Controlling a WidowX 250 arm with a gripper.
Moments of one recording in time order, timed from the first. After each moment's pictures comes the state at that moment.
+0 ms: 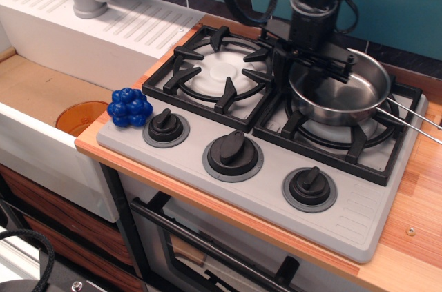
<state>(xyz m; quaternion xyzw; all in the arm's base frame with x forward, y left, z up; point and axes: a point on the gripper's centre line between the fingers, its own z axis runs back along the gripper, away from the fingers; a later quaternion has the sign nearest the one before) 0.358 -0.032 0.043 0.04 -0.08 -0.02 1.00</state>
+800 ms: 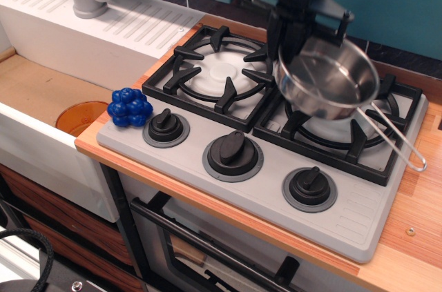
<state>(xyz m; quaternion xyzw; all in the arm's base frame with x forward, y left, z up) 0.336 -0.032 0.100 0.06 0.00 -0.01 1.00</state>
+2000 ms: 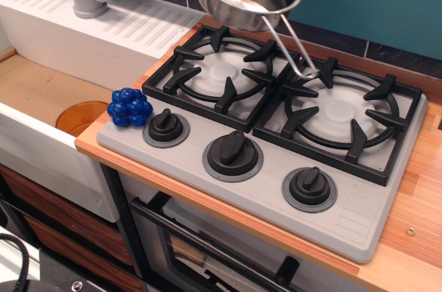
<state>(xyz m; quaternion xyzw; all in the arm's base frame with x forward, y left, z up) 0.362 0.077 0.148 0.06 -0.01 -0.10 0.99</state>
